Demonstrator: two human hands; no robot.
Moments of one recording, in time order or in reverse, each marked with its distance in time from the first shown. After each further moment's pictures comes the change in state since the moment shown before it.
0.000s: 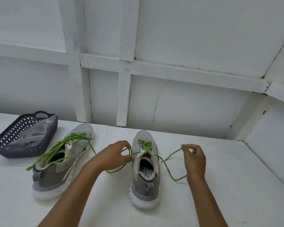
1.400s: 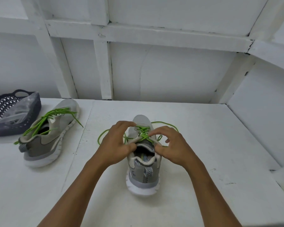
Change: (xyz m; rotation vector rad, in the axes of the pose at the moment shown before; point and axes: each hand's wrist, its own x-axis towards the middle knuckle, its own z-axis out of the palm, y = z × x) left_hand -0.053 0.046 0.064 -0.210 0.185 0.218; right_hand -0.051 0.000 -0.069 -0.444 -0.736 -0.439
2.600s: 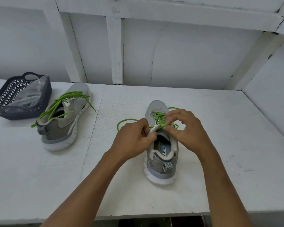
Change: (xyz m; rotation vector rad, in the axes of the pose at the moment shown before) left_hand -0.021 -0.001 0.004 0.081 -0.019 -0.084; right_hand -0.004 -0.034 0.018 -0.053 0.192 -0.041
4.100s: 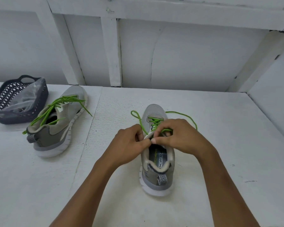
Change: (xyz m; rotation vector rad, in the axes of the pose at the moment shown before) left_hand 0.006 0.011 -0.006 -0.121 -0.096 -0.178; right_hand 0.026 -0.011 -0.014 -0.035 -0.401 0.160
